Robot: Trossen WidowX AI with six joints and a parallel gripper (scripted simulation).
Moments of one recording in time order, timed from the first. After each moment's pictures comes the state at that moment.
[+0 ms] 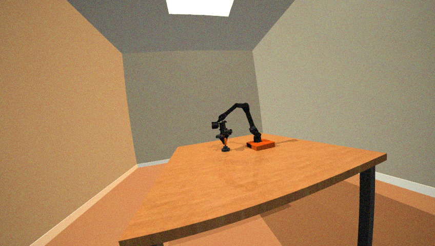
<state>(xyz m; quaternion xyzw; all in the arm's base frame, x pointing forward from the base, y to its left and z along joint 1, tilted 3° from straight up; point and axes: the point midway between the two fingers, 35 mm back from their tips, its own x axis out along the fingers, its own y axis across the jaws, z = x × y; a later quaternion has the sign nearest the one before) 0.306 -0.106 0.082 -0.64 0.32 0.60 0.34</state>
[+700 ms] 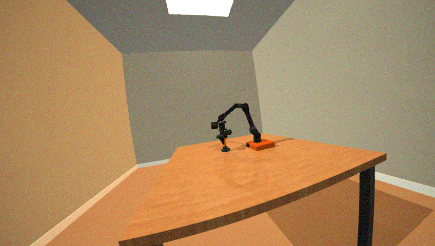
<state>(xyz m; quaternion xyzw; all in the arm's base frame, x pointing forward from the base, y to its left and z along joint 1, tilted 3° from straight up) 0.310 -0.107 0.080 -0.68 0.26 0.63 0.28</state>
